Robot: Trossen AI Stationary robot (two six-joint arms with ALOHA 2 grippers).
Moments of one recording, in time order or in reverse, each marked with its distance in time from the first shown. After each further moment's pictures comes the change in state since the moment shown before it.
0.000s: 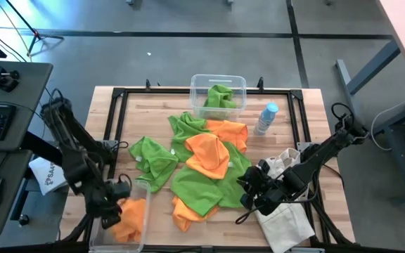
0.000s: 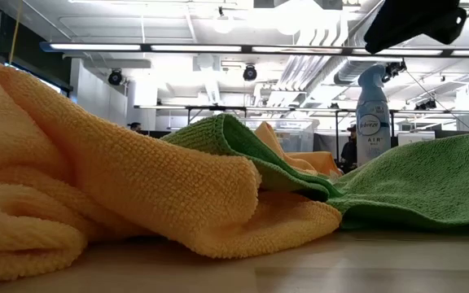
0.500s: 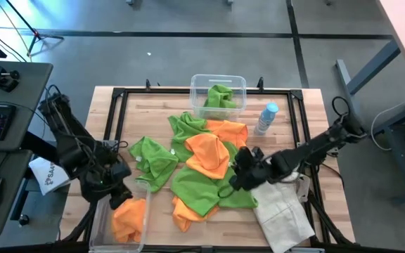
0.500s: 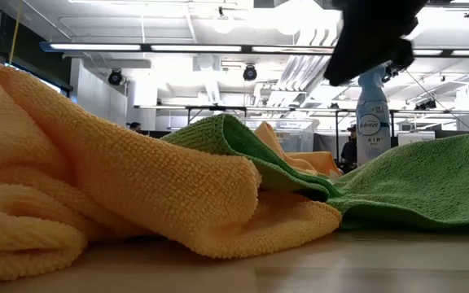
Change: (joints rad) left arm 0.060 -0.138 0.001 -0.084 -0.339 0.018; right arm -0.236 0.006 0.000 -0.001 -0.134 -0.069
